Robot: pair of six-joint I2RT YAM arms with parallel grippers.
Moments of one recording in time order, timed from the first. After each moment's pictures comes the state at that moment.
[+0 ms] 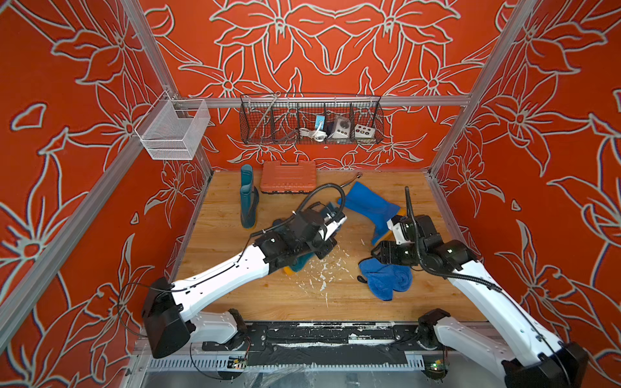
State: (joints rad) left arm -0.80 1.26 1.11 -0.40 0.01 0.09; right arm 0.43 0.97 0.86 -0.84 -0.31 0.43
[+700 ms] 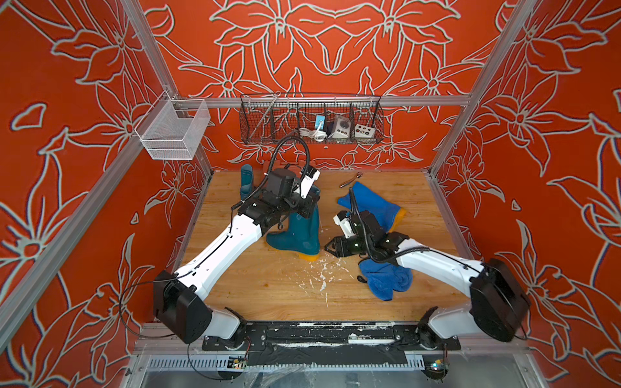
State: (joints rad) left arm -0.46 1.43 1.37 -0.45 0.27 0.01; right arm 0.74 1.49 0.93 -0.18 -0.40 0.49
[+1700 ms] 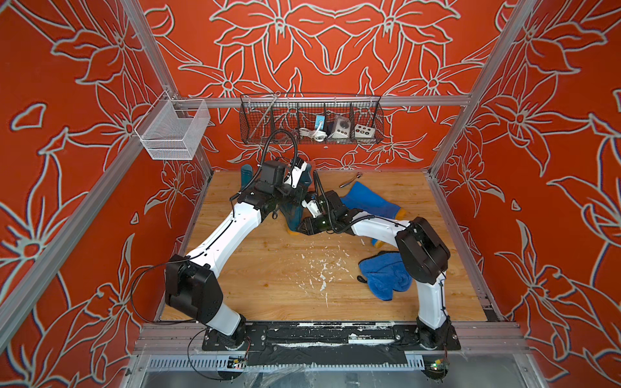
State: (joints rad) left arm -0.33 1.51 1.37 -0.43 0.26 0.01; right arm 0.73 2.03 1.40 -0.11 -0.58 0.38
